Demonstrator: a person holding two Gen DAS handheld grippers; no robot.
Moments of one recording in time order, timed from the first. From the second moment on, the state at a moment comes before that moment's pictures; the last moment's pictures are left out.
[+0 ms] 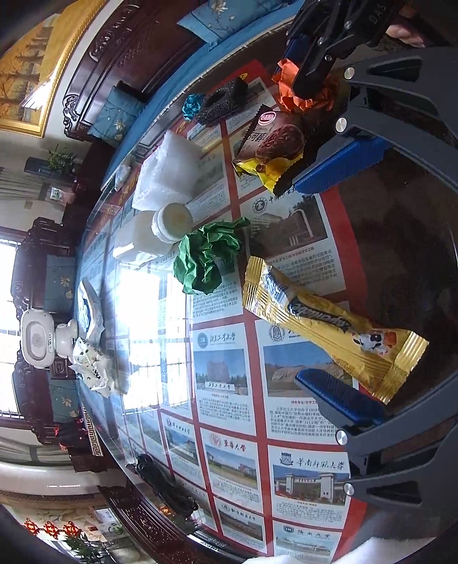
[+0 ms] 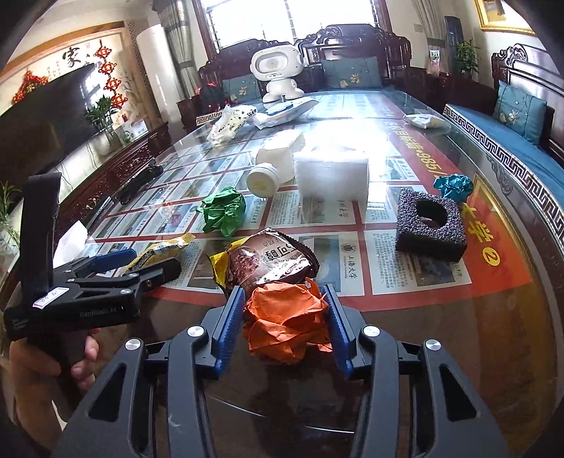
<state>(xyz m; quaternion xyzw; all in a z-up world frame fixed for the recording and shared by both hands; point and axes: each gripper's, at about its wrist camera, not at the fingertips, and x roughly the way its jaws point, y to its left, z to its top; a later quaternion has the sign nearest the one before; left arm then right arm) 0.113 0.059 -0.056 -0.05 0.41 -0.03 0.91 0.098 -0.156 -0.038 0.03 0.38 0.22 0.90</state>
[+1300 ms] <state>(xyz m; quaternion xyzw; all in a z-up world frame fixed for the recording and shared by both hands) 0.095 0.036 -0.042 -0.04 0.42 -0.09 0.90 0.084 -0.170 -0.026 0.03 0.36 0.21 0.91</state>
